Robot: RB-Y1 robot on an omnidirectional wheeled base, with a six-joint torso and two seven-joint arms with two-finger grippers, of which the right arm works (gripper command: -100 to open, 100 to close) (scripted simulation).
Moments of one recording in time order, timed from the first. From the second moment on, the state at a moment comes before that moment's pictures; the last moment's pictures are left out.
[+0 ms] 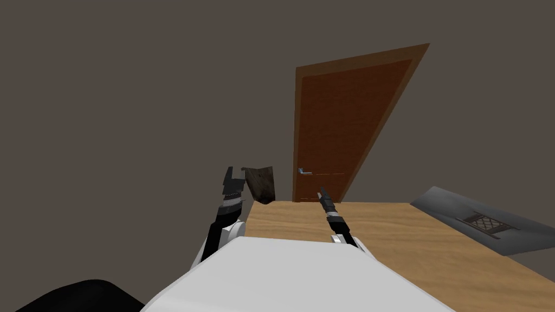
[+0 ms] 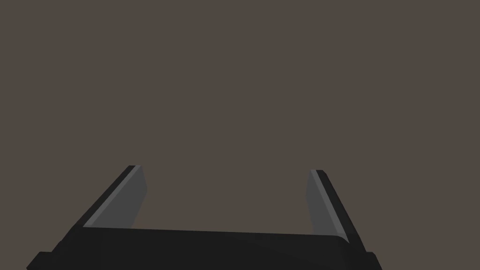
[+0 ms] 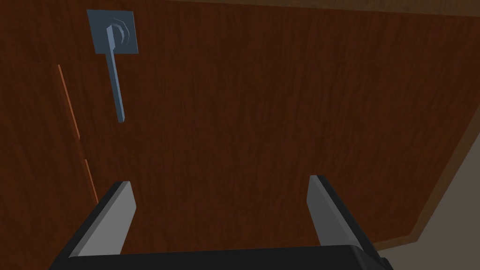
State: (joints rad) arm 0.18 -0.16 -0.06 -1.23 0.04 -0.74 -0.16
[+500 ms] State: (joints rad) arm 0.13 -0.18 -0.06 -1.09 0.05 -0.76 -0.19
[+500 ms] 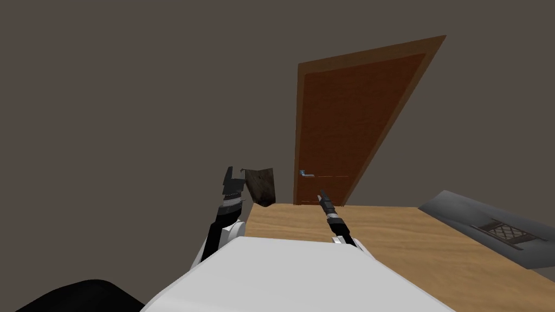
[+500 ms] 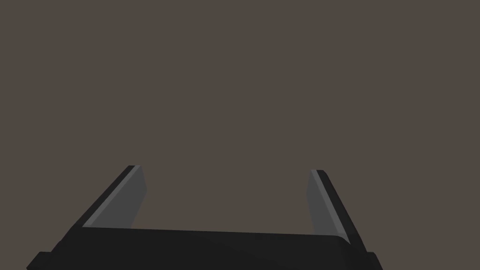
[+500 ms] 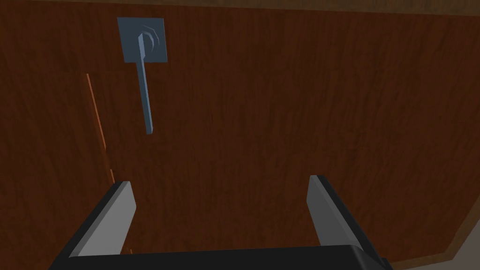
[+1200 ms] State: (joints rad) arm 0.06 -0.20 -0.07 -0.90 0.06 -0.80 -0.23
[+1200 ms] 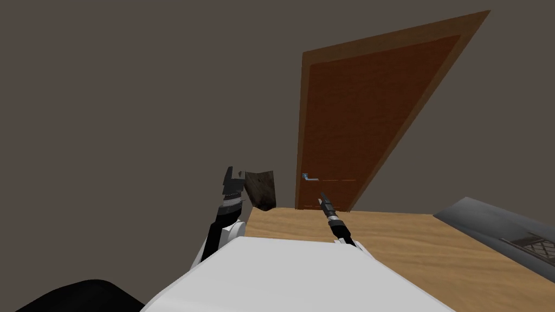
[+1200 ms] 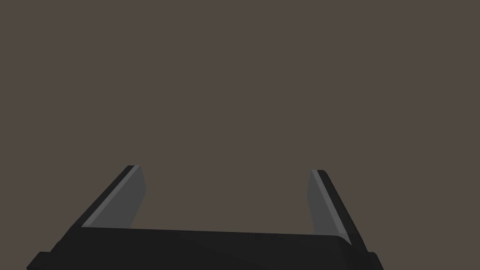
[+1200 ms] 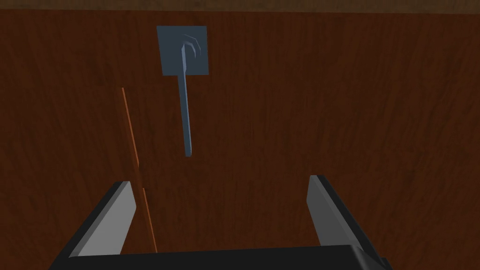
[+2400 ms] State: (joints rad) arm -0.02 -0.23 -0.14 -0.69 0.02 -0.83 -0.24
